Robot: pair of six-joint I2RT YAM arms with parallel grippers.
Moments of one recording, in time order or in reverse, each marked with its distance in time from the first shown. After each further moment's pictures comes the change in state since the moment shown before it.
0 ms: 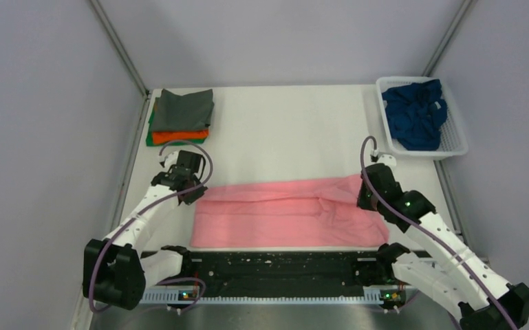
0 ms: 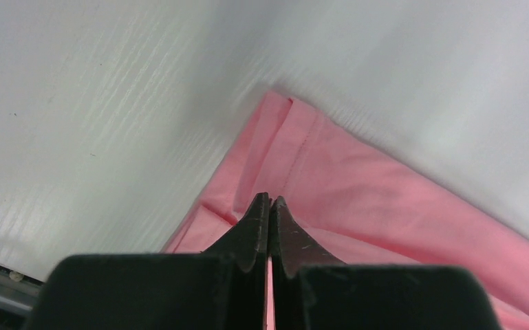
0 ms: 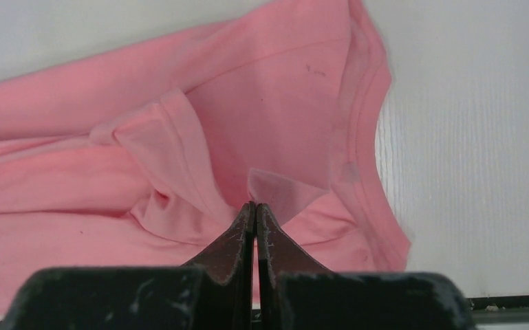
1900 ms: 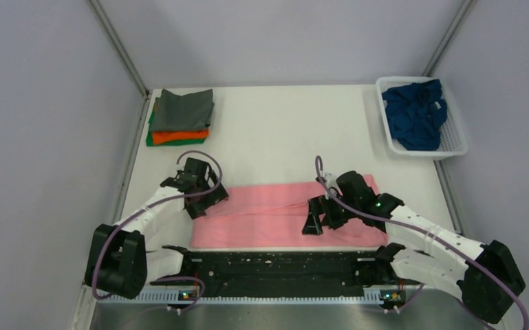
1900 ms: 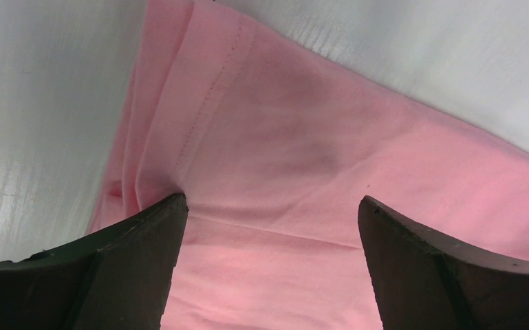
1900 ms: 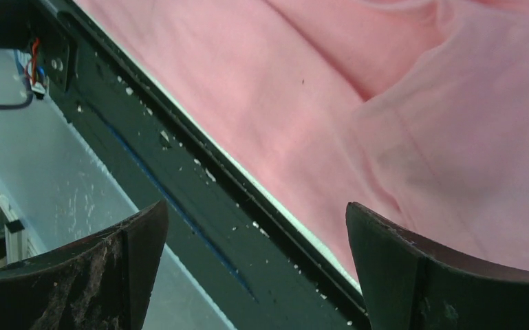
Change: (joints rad) left arm -0.029 0.079 -0.121 0.148 0.280 0.022; right arm 0.149 0.181 -0.176 0.375 -0.775 -0.137
